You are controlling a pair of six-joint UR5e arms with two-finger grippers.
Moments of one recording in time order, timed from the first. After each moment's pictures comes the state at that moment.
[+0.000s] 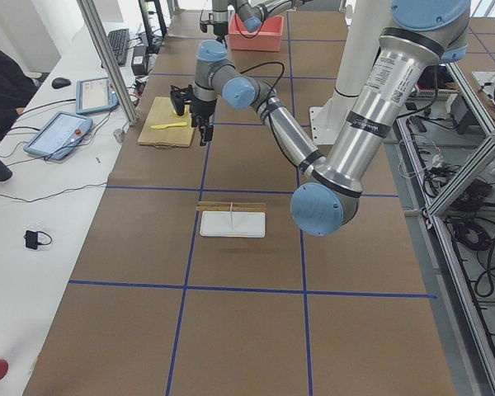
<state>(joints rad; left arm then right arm) -1.03 -2.00 -1.96 -1.44 -2.02 -1.29 1.05 -1.16 1.62 -1.30 2.38 0.54</state>
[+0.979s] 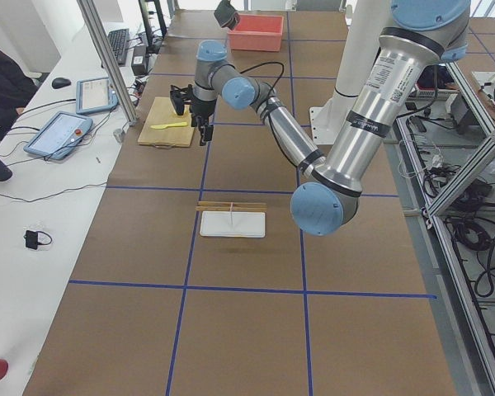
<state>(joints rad) -1.03 -2.01 -1.96 -1.45 -2.02 -1.29 1.52 -1.60 1.85 -1.32 2.58 0.38</state>
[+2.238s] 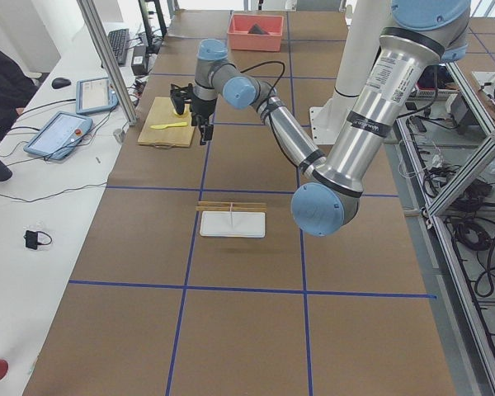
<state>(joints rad) -1.04 -1.97 -1.98 -1.44 -2.03 -1.23 1.53 -1.86 1.84 -1.46 2.36 0.00</state>
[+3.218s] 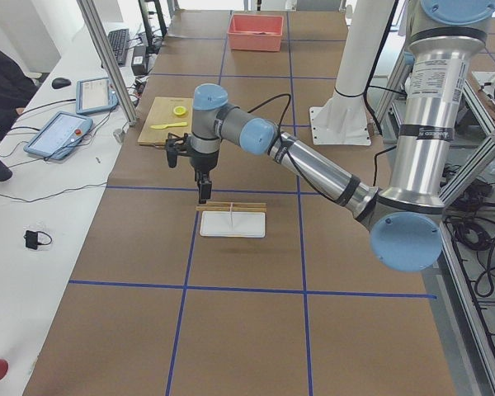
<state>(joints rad) -1.41 -1.63 -1.93 -1.46 -2.18 -0.49 1.54 -1.83 1.80 -1.46 2.37 0.01</state>
